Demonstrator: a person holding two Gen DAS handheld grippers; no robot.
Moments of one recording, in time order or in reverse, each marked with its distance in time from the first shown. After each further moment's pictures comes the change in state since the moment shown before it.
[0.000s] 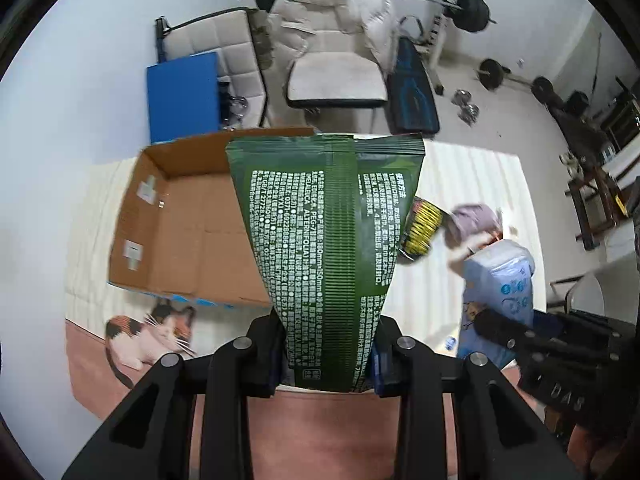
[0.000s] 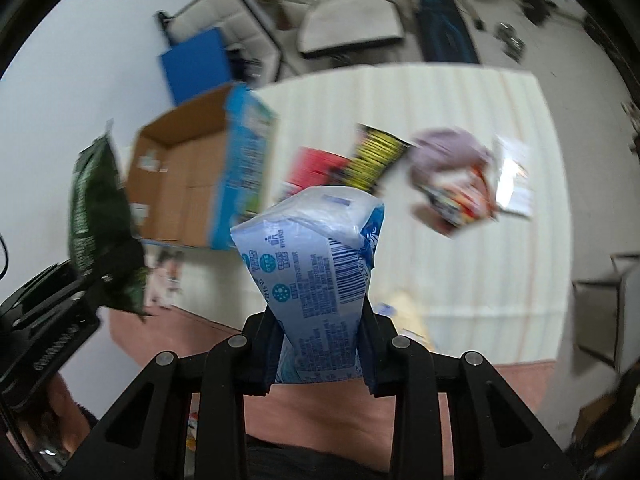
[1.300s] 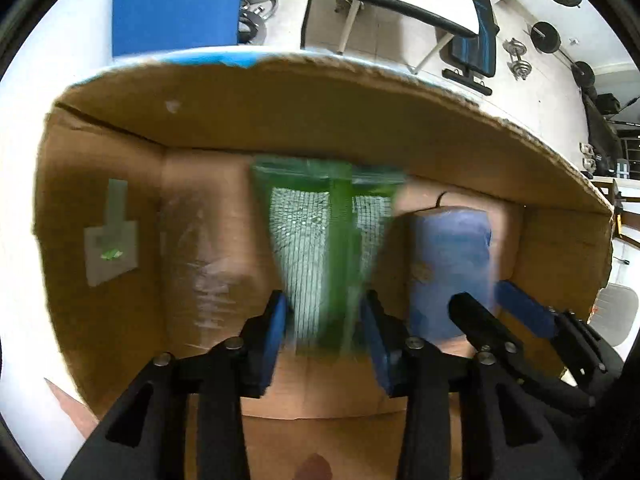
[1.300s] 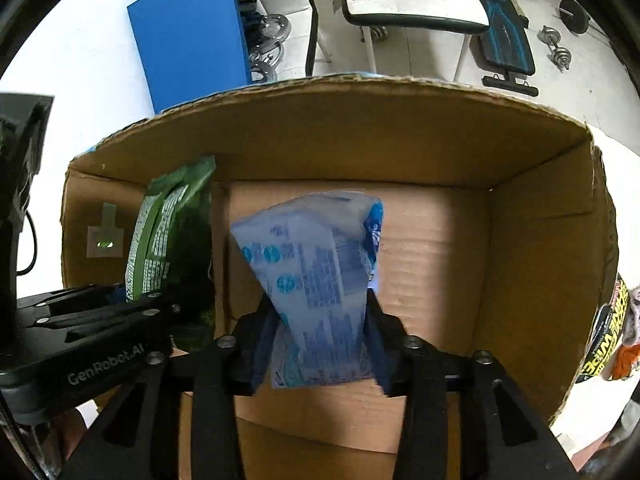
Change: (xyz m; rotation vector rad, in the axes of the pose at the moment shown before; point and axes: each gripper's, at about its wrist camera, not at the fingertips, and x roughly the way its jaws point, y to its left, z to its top) left arm 0.312 0.131 0.211 -0.105 0.470 -0.157; right arm 0.293 0.239 0.233 0.038 0.151 -0.136
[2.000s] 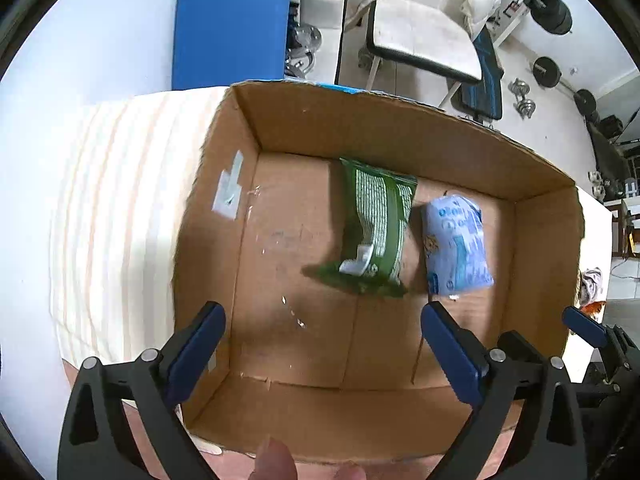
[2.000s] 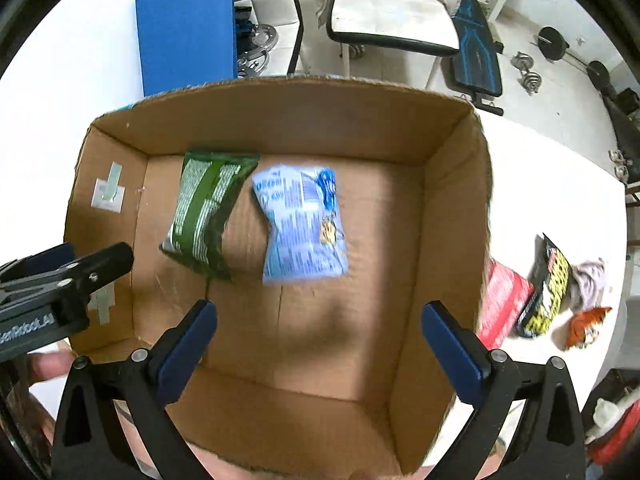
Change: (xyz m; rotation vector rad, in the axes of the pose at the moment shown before) left arm -0.061 0.036 -0.076 -0.027 -0.232 0.085; right arm -0.058 0.001 -0.063 -0.041 -0.067 -0.126
